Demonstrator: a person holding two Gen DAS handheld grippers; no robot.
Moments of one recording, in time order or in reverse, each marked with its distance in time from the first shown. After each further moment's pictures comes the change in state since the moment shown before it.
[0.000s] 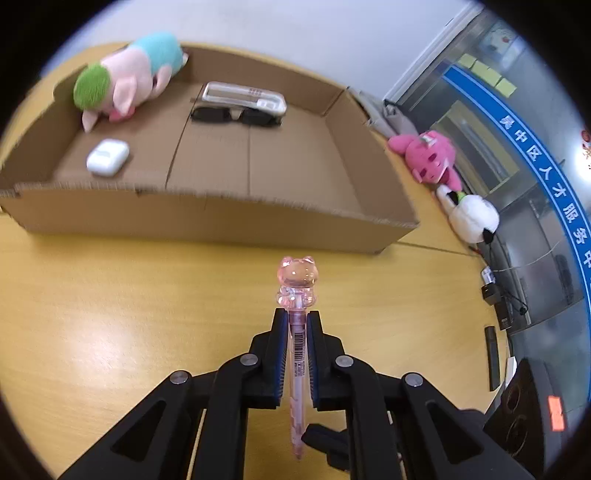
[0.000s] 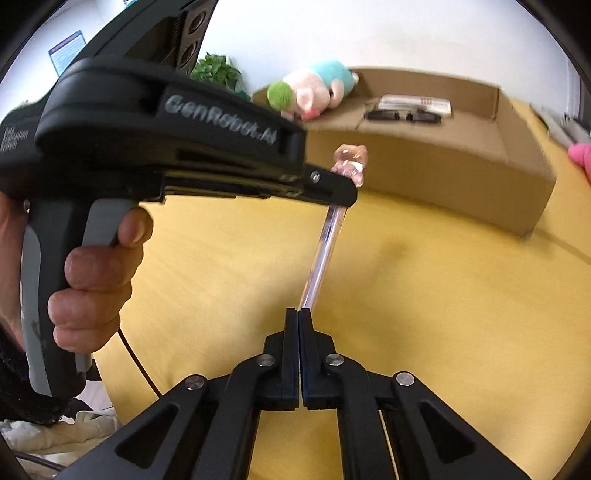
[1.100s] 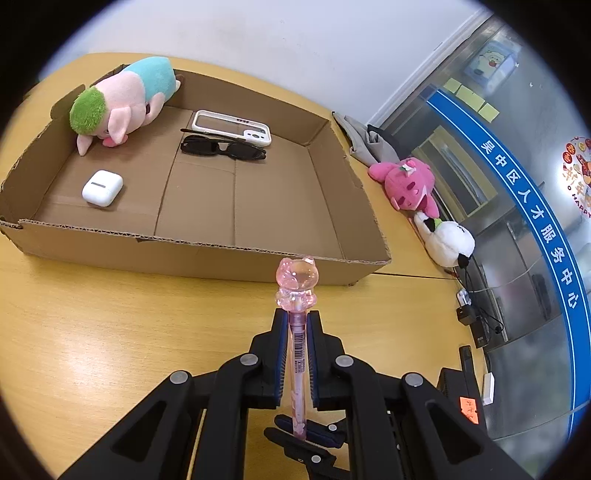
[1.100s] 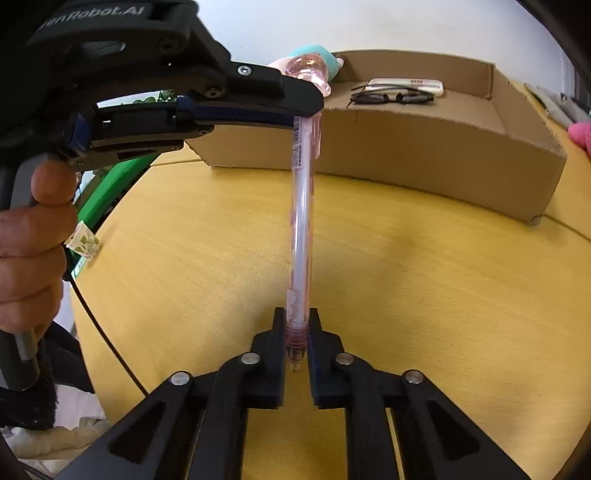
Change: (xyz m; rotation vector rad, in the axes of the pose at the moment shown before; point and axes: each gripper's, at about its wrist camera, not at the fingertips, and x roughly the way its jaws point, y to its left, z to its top) left arm -0.016 0.001 0.015 -0.020 -0.067 -0.074; right arm 0.036 -0.016 0.009 0.056 0.042 -0.002
